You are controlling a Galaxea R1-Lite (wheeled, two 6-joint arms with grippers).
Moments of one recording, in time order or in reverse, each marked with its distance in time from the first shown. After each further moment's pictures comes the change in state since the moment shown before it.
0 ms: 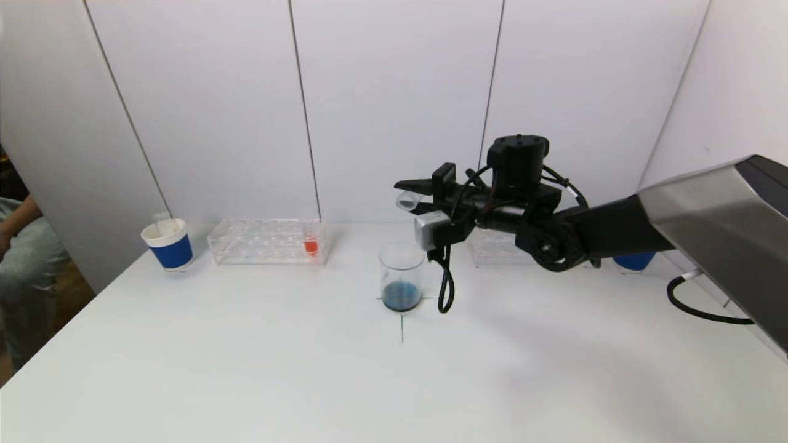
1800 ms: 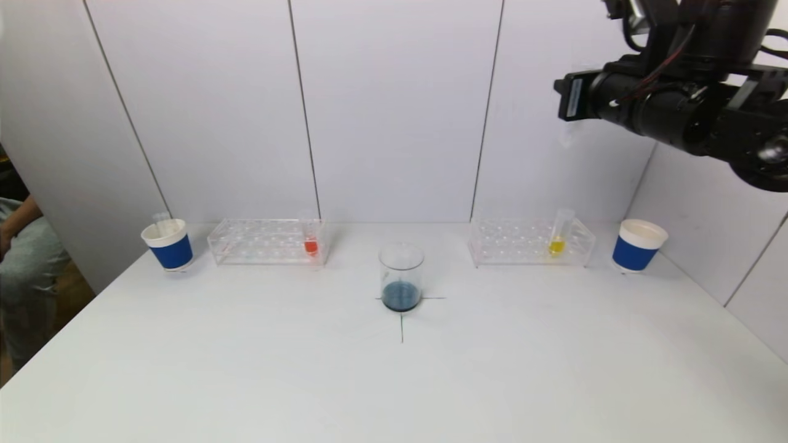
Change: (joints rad) left arm 0.000 0.000 0.000 0.000 0.000 0.000; right arm -0.180 -0.444 0.015 0.310 -0.786 1.513
